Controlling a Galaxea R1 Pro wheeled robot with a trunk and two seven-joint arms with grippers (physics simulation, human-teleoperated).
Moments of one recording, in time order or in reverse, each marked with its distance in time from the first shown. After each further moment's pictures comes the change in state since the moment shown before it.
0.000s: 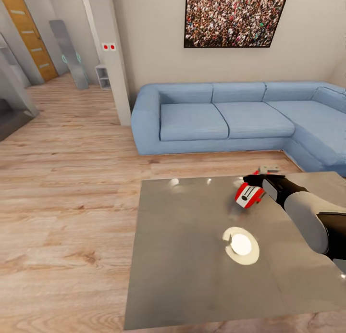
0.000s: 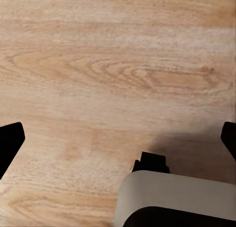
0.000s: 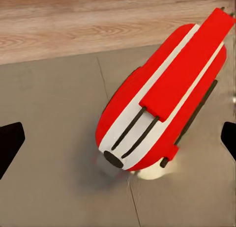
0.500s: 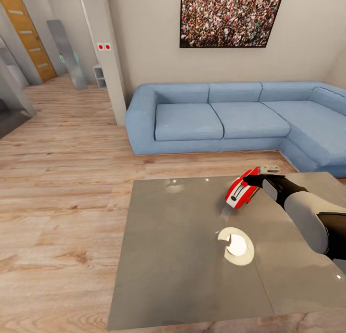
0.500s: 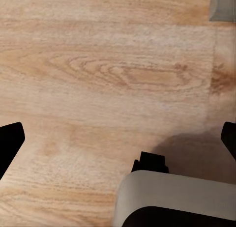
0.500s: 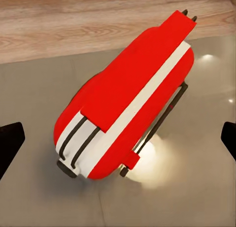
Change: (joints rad) left arm 0.000 -0.001 0.000 0.000 0.000 0.000 -0.001; right arm 0.000 0.000 0.000 0.000 0.000 0.000 0.001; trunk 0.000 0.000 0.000
